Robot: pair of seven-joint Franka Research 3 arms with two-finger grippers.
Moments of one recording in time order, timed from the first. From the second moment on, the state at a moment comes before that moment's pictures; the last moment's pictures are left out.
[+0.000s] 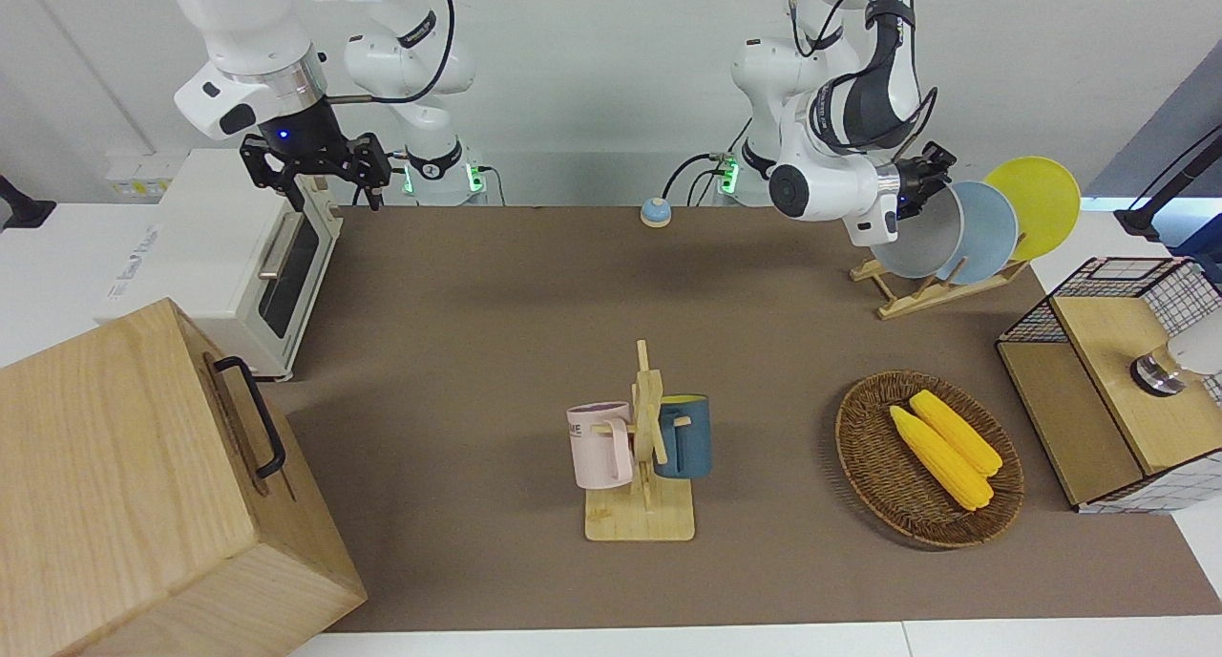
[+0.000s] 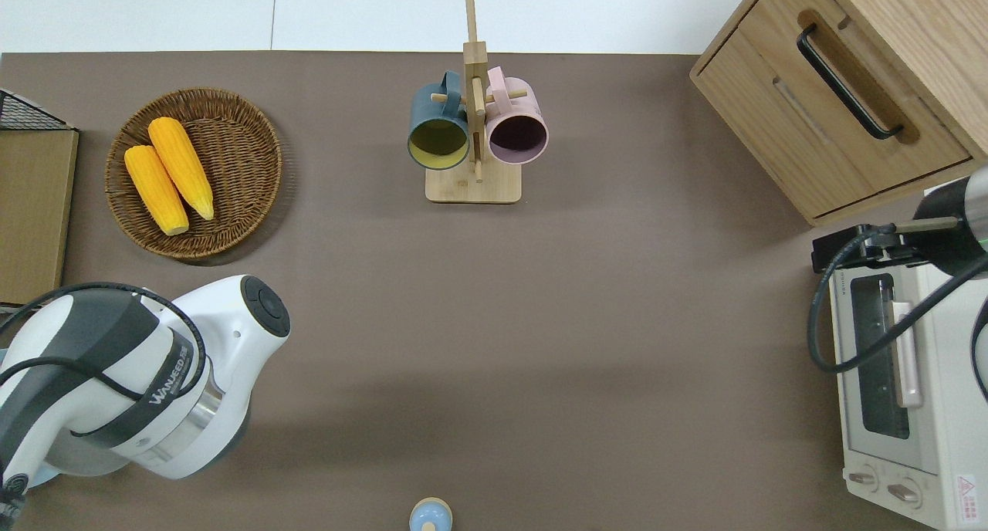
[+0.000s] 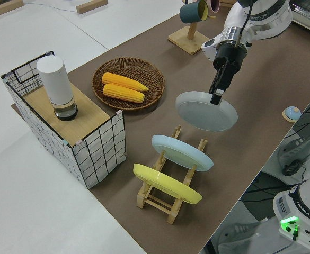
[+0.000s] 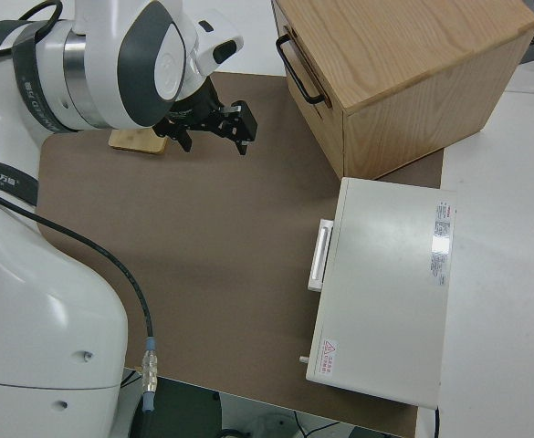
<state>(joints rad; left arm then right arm) -0.16 -0.06 -0.12 -2.21 0.97 1.24 -0.89 -0.09 0.03 0.16 -1.48 -0.03 1.46 0.05</state>
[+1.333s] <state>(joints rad) -0.16 0.08 -0.11 -2.25 1.00 1.26 -1.06 -0.09 0.03 0.16 -1.48 -0.03 1.46 0.05</state>
